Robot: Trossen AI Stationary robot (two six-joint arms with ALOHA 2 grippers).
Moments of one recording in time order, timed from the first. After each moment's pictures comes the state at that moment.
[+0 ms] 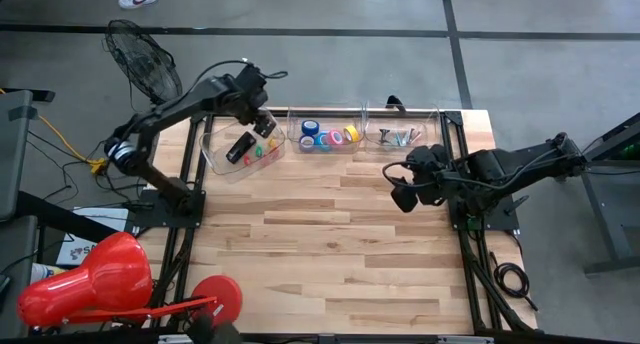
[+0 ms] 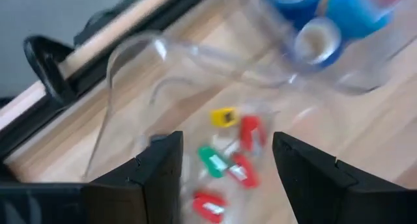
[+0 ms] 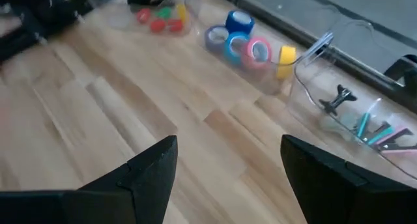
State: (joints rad) left arm 0.80 1.50 1.27 -0.92 0.01 -0.09; right arm 0.27 1.12 1.20 -1.05 0.63 0.88
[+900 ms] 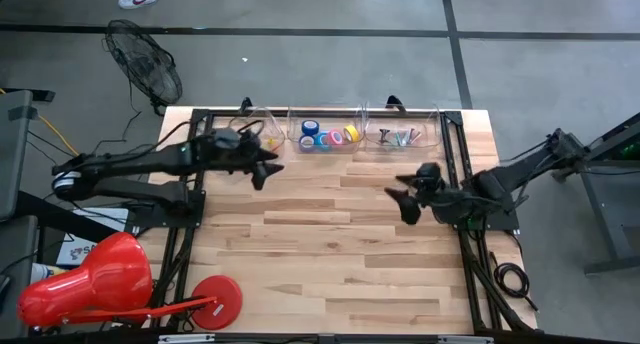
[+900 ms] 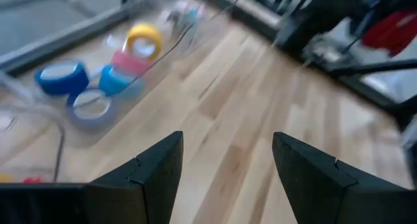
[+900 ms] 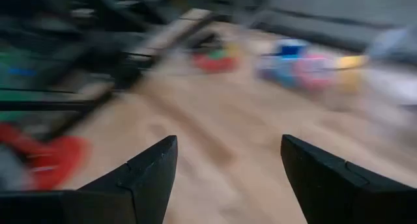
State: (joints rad) left arm 0.27 0.91 0.68 -0.20 0.01 -0.40; right arm 0.45 0.94 0.82 -0.56 0.82 0.97
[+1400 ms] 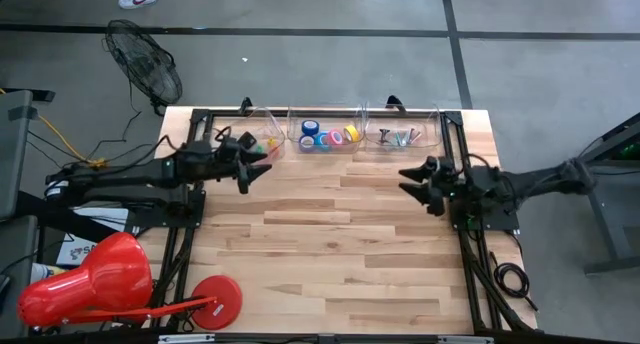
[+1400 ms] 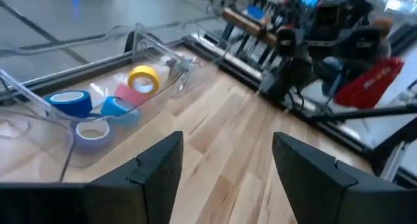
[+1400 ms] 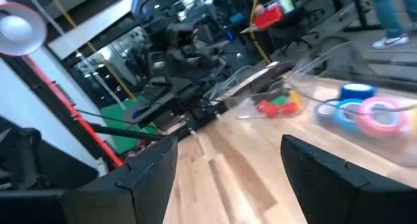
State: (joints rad) left arm 0.20 0.63 0.44 0.02 -0.10 -0.46; right arm 0.15 0.35 0.22 0.14 0.34 0.54
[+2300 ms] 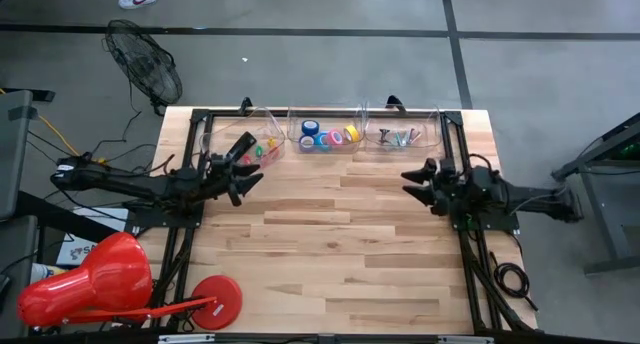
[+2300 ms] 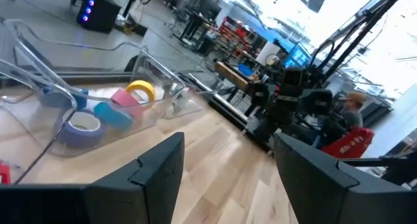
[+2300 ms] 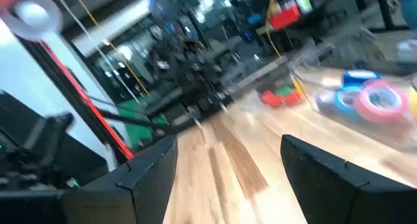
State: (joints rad) left arm -0.09 0.49 0.09 0.46 -0.49 -0.58; right arm -0.09 0.02 0.01 0.08 0.04 0.52
